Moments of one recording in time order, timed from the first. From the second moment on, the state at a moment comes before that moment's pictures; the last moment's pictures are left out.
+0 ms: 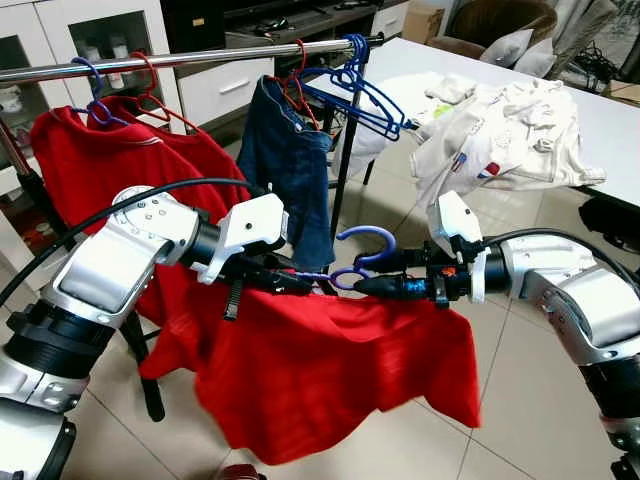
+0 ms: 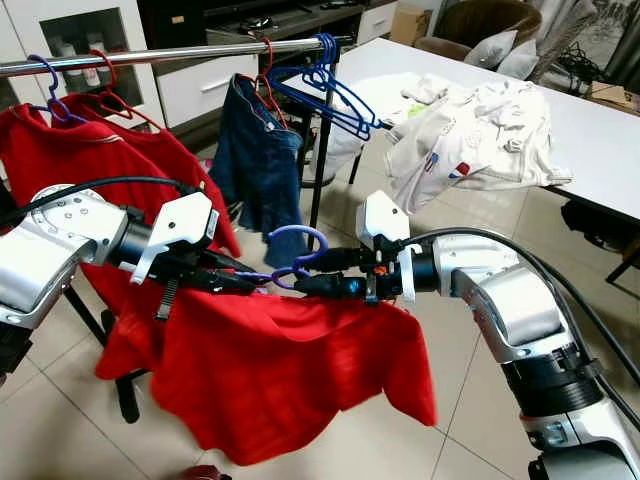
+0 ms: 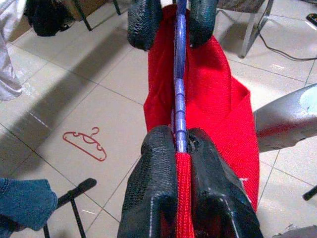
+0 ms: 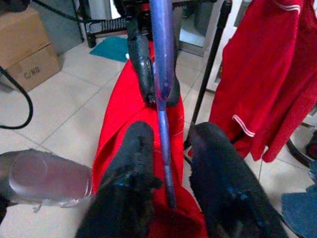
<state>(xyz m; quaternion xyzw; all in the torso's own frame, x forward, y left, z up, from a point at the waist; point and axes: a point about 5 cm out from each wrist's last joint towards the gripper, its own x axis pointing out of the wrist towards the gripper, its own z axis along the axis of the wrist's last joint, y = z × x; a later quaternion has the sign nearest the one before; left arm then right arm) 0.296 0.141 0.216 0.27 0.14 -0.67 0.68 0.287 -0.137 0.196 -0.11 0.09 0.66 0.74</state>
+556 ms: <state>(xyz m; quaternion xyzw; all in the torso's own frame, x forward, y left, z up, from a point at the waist) 0.298 0.139 0.222 0.28 0.14 -0.67 0.67 0.289 -0.134 0.194 -0.10 0.10 0.67 0.73</state>
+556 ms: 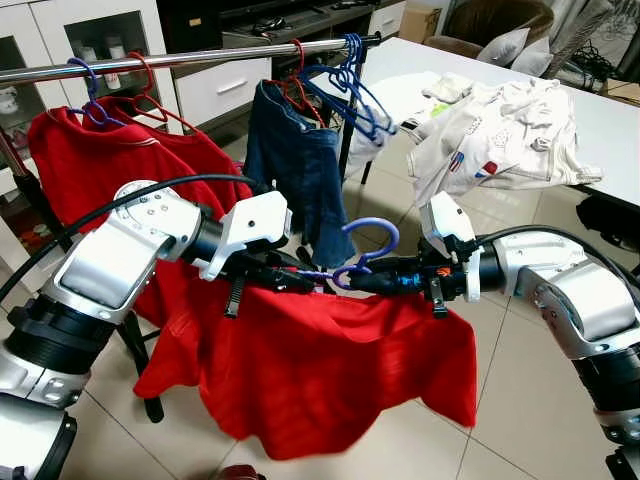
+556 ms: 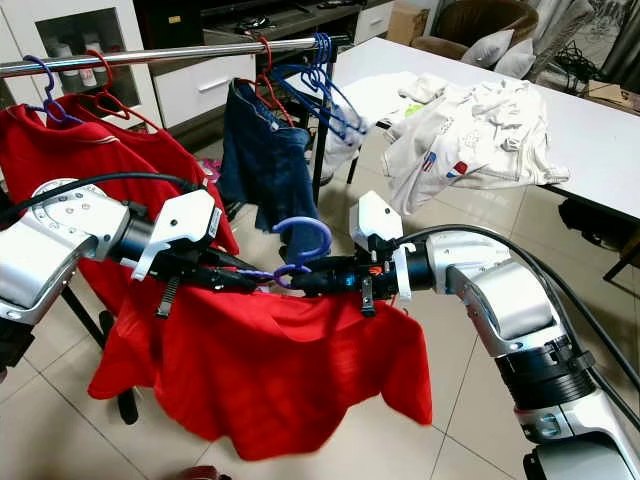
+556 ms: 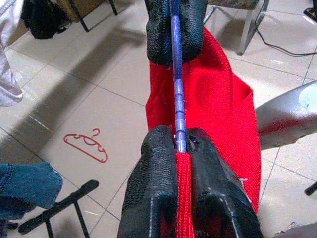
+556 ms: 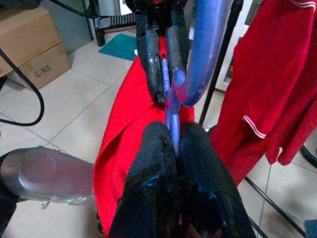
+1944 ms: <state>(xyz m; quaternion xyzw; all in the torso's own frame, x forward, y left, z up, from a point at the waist) 0.309 0.174 0.239 0.15 0.07 -0.46 0.87 0.296 -0.146 0.171 -0.06 0.06 0.50 0.86</state>
